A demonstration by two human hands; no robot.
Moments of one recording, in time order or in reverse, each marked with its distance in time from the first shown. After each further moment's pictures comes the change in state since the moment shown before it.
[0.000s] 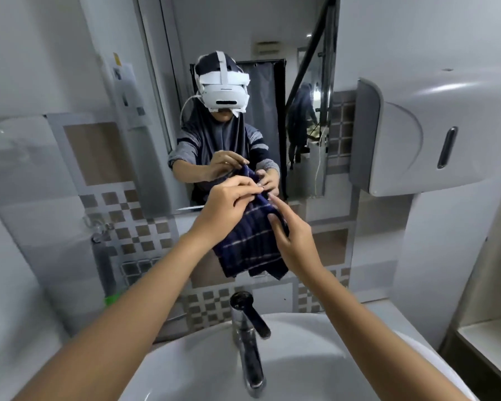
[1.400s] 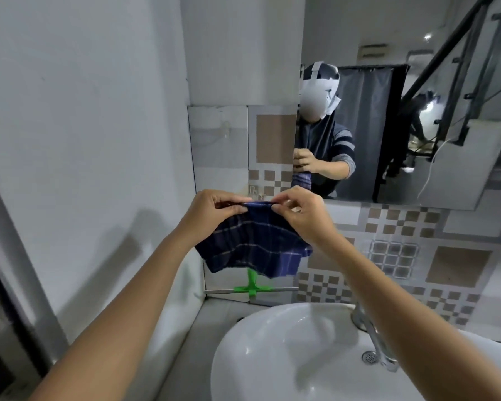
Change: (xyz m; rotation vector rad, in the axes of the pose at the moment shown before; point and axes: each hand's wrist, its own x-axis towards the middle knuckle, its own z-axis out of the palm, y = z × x) left_hand -0.172 -0.031 -0.250 -0.129 0.081 -0.578; right_hand -0.013 -0.196 0.148 0.136 -0.372 -0.174
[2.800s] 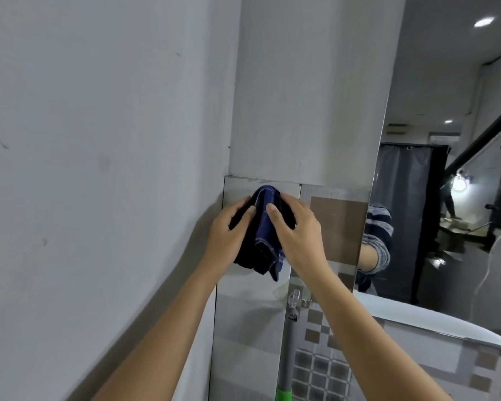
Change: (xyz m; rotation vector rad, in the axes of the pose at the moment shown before) left_hand 0.150 -0.068 -0.046 -0.290 0.370 0.054; right_hand 0.186 -0.006 0.091 0.140 0.206 -0.055
